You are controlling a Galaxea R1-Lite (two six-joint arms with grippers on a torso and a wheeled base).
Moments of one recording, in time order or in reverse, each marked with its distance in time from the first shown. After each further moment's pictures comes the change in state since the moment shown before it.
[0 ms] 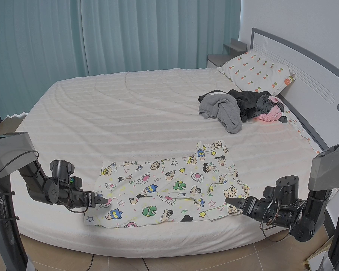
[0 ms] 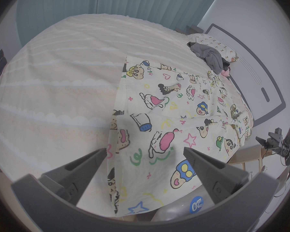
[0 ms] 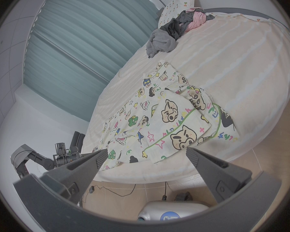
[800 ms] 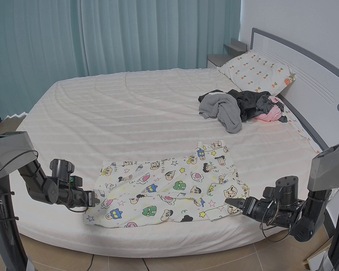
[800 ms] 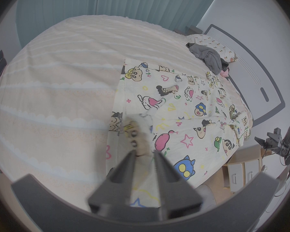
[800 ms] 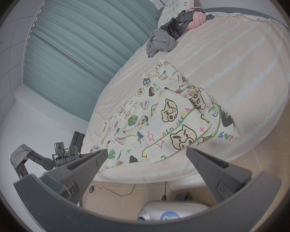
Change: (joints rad) left arm -0.005 -0.014 0.005 0.001 0.000 0.000; right arm 0.000 0.004 0.000 -0.001 0.000 0.000
